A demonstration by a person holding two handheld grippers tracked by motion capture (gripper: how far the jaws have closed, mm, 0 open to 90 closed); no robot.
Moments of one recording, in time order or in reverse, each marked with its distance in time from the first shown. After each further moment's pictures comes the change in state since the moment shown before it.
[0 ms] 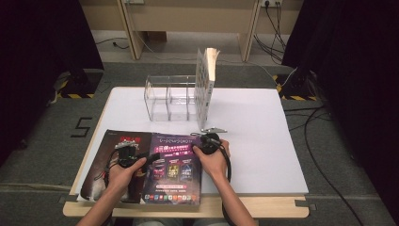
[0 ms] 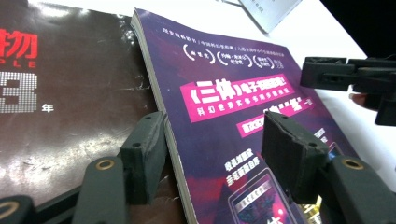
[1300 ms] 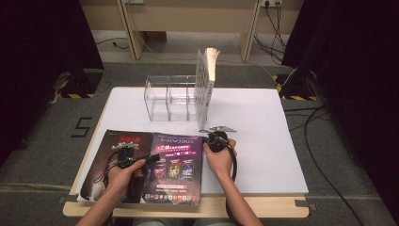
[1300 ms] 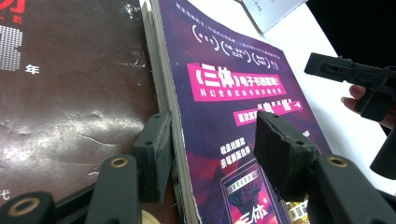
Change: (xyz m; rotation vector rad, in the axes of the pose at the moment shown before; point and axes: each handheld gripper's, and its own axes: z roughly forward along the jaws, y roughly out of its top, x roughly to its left) left arm 0.005 -0.007 0.001 0.024 -0.046 -0.127; right arm -0.019 0.003 -0.013 -0.054 -0.021 0.061
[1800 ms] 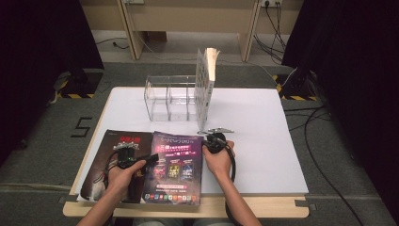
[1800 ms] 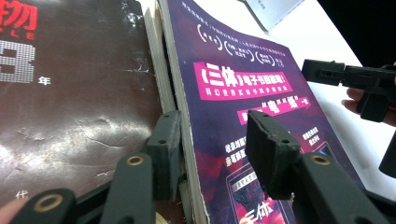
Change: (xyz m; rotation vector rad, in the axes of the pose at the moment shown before) left arm -0.006 0.000 -0.003 -0.010 0.048 0.063; right arm 0.001 -0.007 0.008 0.051 -0.006 0.005
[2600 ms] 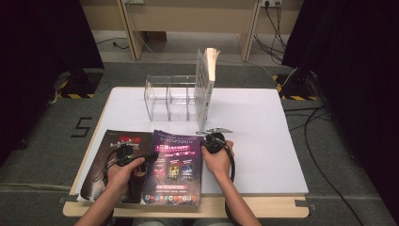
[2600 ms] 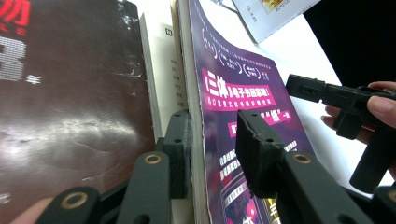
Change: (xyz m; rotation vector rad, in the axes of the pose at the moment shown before) left arm 0.002 0.007 0.002 0.004 -0.061 -0.118; right arm 0.003 0.001 0.000 0.007 -0.010 -0.016
